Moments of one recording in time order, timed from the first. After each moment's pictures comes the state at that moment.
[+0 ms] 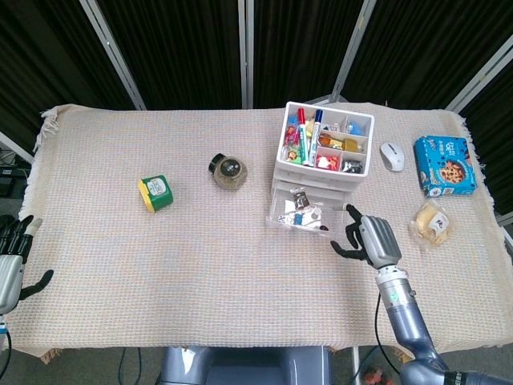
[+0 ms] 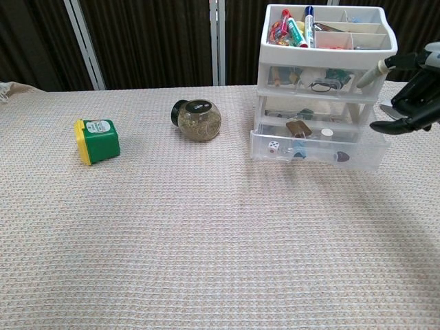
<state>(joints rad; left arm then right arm) -0.09 -1.15 -0.05 -1.60 1.47 1.49 0.09 0.44 -1.35 0.27 -1.85 -1.12 1.19 -0.10</state>
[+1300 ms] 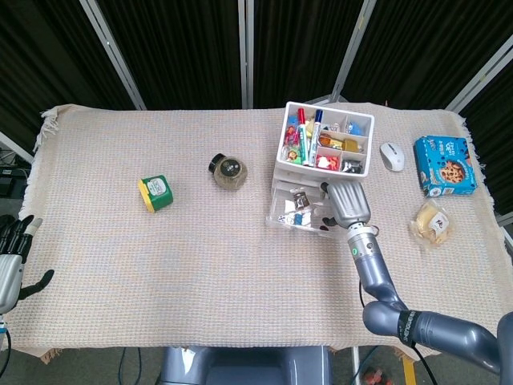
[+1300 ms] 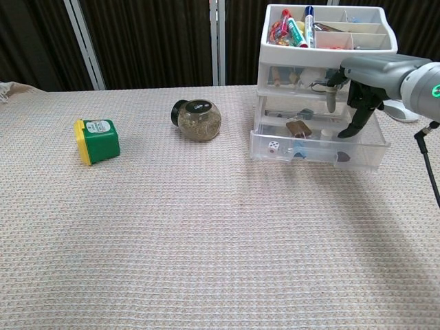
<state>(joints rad) -0.09 -1.15 -0.05 -1.59 1.47 1.48 0.06 0.78 -1.50 0.28 -1.51 -0.81 1.06 -0.61</state>
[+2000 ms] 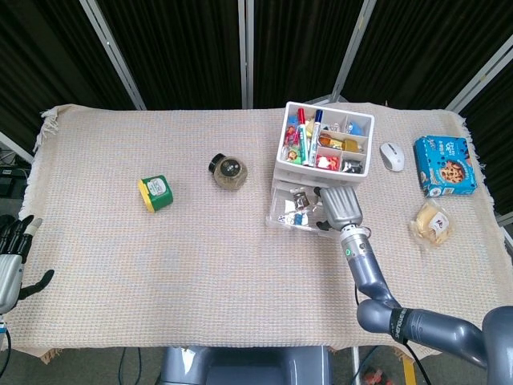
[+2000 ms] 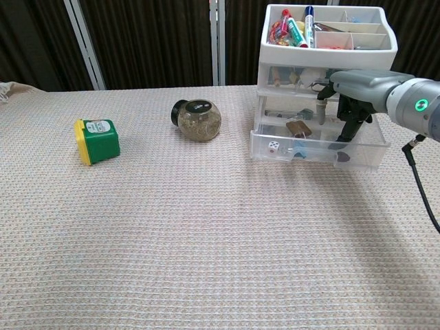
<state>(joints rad) -0.09 -1.14 -0.05 -1.59 1.47 1.48 0.06 0.81 -1.55 0.26 -1.44 -0.81 1.03 -0.57</state>
